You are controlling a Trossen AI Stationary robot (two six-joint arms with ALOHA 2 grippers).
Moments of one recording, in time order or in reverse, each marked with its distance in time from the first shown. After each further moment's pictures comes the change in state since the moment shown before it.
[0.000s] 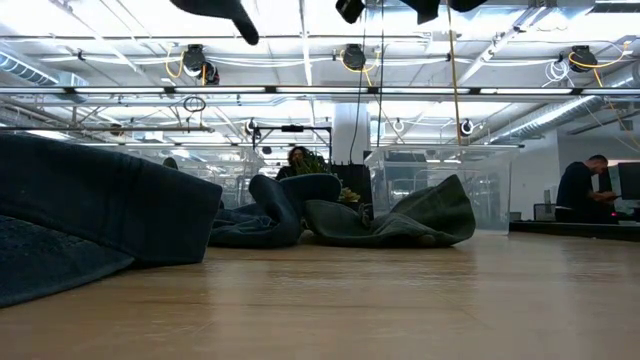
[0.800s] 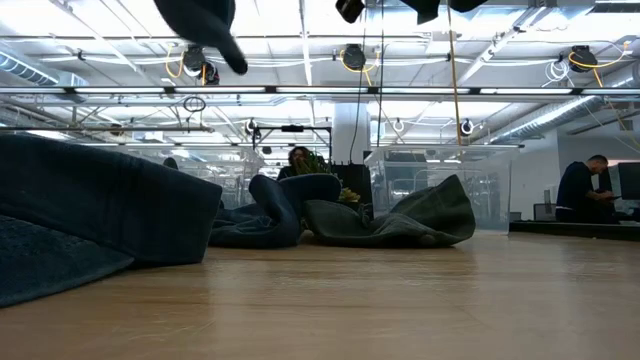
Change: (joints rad) left arm 0.163 0.013 0.000 -0.081 -0.033 0.121; right arm -0.002 0.000 0.000 0.009 0.000 -0.003
